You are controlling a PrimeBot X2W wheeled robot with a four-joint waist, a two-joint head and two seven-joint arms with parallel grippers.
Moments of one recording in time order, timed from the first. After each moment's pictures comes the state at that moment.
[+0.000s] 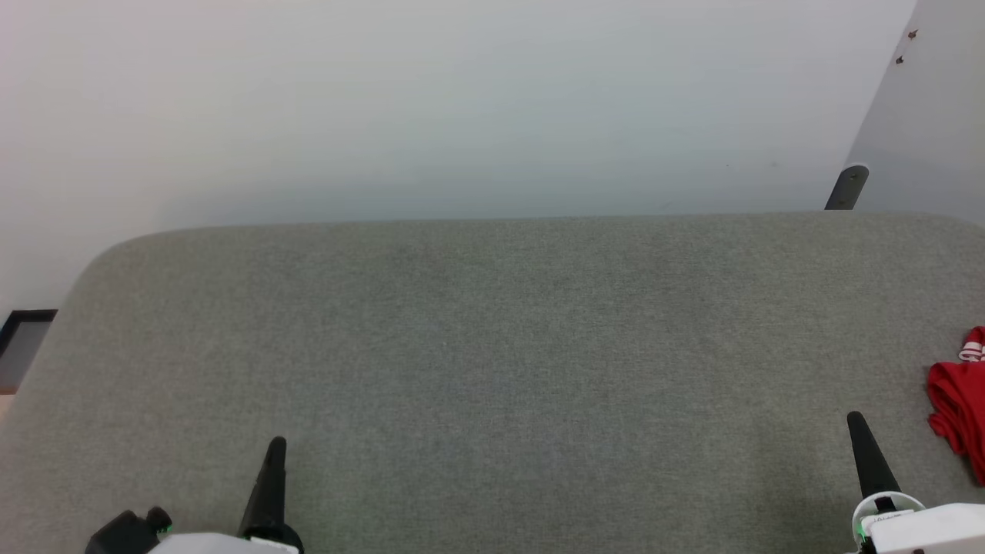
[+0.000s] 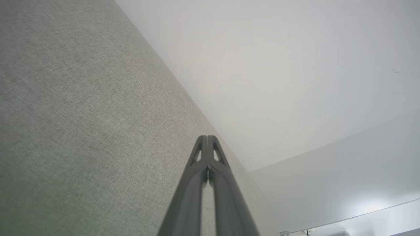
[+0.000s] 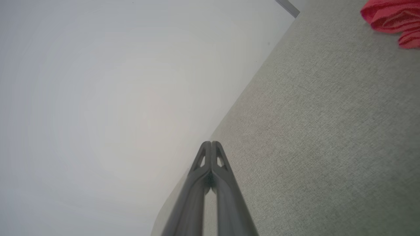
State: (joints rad) left arm 0.04 0.09 0.05 0.18 -1.08 -0.13 -0.05; right arm 0.00 -0.09 -0.10 0.19 1.13 0.13 0.01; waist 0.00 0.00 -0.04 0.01
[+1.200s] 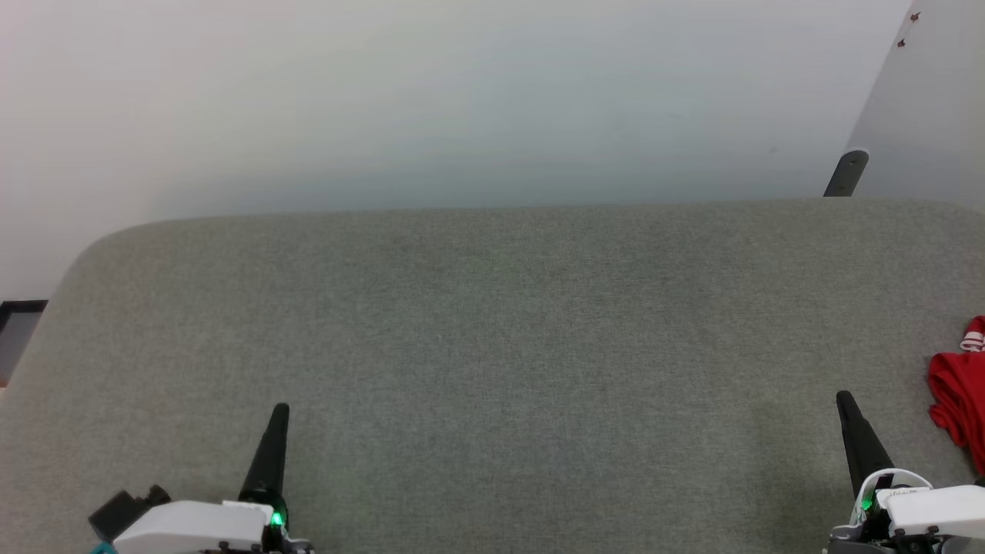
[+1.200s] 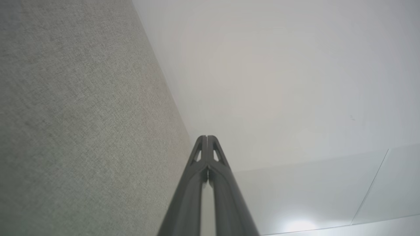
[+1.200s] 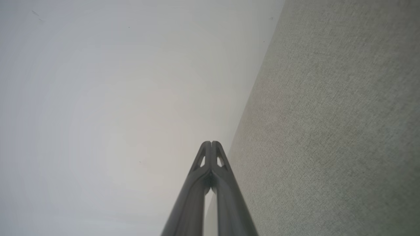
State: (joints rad) left arm -0.05 0.07 0.07 0.22 -1.40 -0.13 0.04; right arm -0.06 -0.06 -0.11 0.22 1.42 0.13 0.07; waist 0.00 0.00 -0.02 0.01
